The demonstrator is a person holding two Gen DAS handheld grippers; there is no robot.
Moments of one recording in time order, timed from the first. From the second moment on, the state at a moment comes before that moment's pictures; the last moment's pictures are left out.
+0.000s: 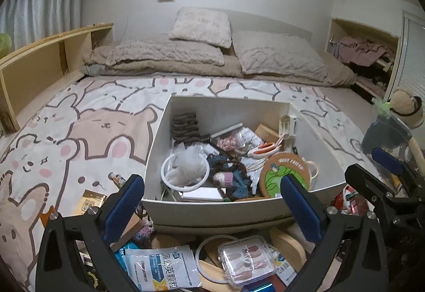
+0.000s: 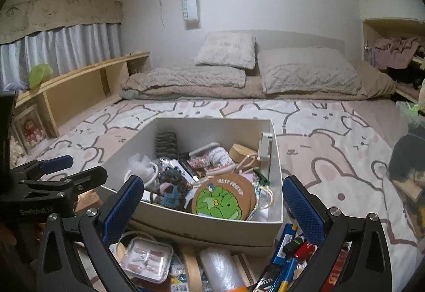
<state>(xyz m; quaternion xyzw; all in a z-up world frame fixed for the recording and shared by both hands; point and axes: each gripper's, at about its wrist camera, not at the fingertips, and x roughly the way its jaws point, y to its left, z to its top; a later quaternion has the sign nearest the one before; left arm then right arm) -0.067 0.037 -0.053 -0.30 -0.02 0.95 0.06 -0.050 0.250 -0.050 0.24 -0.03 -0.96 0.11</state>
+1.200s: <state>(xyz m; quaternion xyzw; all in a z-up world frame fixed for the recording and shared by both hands) 0.016 0.025 0.017 -0.20 -0.02 0.98 0.07 0.033 0.278 0.011 0.13 -0.01 -0.99 0.09</state>
